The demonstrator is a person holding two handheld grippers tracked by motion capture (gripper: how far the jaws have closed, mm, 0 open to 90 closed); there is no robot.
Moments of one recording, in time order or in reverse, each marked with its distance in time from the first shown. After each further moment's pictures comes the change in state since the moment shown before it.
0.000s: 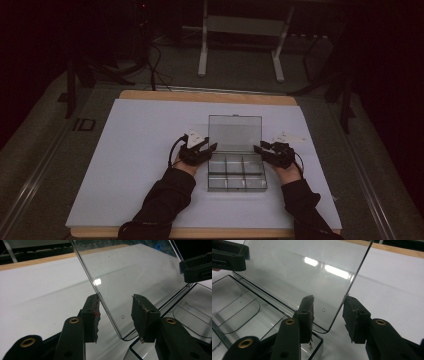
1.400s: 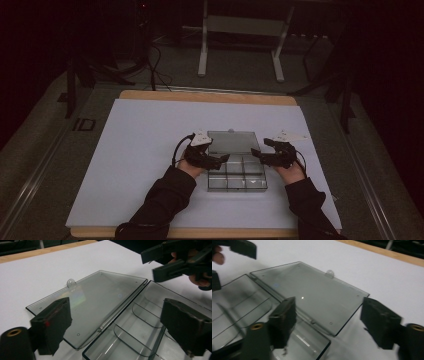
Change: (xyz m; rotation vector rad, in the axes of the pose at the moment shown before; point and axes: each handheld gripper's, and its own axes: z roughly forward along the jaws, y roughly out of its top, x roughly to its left) left arm -0.016 0.018 -0.007 0.052 -0.229 0.030; right arm 0.005 0.012 -0.011 0.017 0.056 -0.061
